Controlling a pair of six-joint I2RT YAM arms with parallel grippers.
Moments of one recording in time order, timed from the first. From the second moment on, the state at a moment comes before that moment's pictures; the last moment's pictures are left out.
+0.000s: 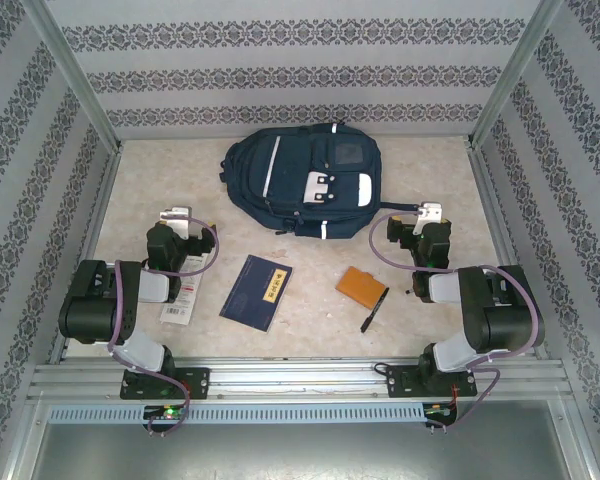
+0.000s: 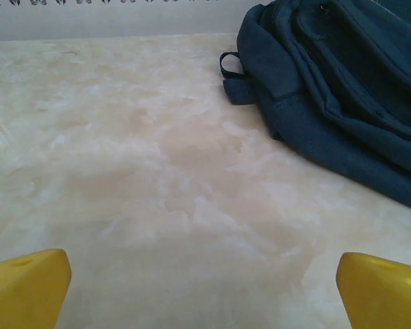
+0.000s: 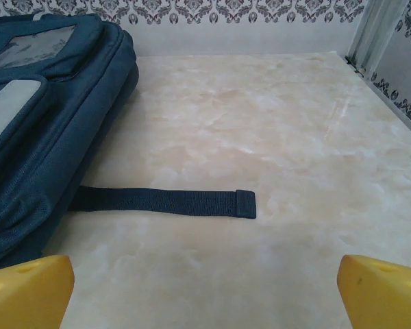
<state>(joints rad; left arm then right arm) 0.03 1.59 0.37 0.87 0.08 0.01 0.02 1.52 0.35 0.84 0.10 0.05</state>
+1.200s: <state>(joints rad) 0.03 1.51 0.33 0.84 -0.04 -0.02 0.02 1.48 0.35 0.79 0.10 0.05</state>
